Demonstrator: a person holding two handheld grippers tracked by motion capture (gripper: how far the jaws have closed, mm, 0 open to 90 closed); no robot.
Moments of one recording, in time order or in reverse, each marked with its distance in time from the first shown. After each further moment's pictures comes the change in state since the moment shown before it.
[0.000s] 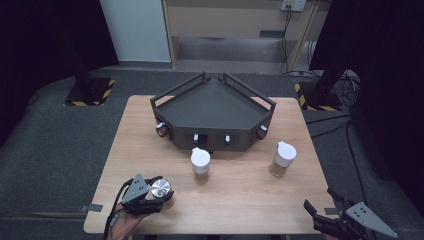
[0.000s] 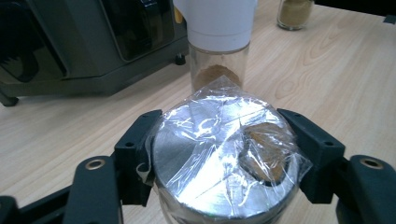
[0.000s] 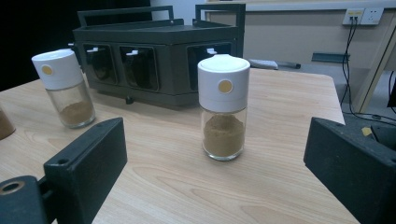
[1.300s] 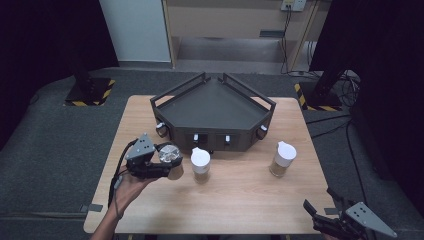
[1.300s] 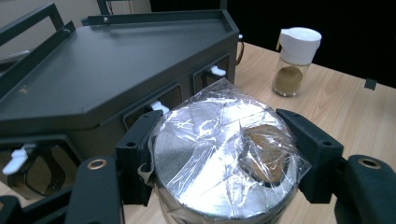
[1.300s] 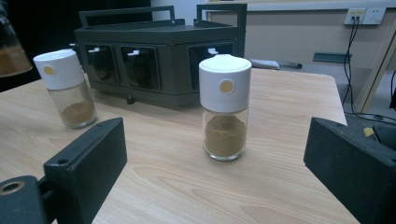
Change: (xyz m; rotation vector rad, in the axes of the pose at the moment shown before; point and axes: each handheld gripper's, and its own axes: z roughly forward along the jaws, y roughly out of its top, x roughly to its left) left arm 0.042 0.121 0.012 -0.022 -0.058 -0.018; right arm 0.000 0.000 0.001 0.000 0.005 0.004
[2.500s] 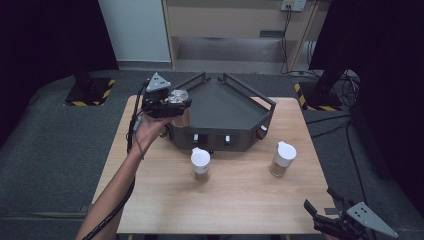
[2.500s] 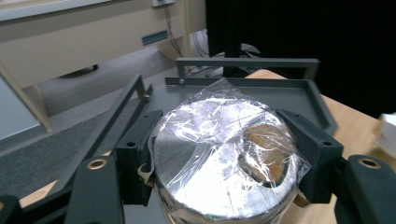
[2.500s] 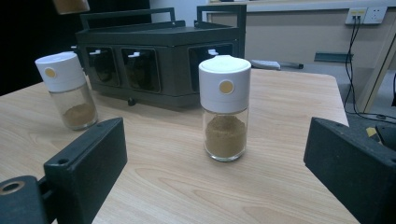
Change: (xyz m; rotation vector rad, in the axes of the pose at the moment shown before) left arm 0.040 0.105 0.062 -0.017 0.224 -0.051; right arm -0.002 -0.001 -0.001 -0.006 0.005 0.011
